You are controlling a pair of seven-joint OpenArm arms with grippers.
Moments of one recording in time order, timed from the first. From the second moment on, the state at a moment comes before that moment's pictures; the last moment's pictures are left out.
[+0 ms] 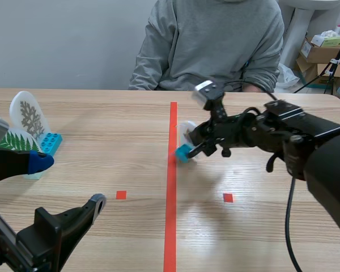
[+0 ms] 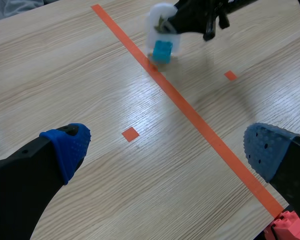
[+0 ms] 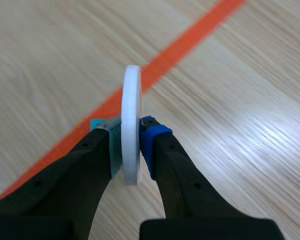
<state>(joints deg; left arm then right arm) 44.0 -16.2 -10.1 123.2 -12.9 -34.5 11.8 28.4 10.3 -17.6 40.9 4.3 33.9 -4.6</state>
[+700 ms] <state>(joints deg) 44.0 -16.2 -10.1 123.2 -12.9 -34.5 11.8 29.4 24.4 -3.5 34.3 4.8 15.9 -6.4</state>
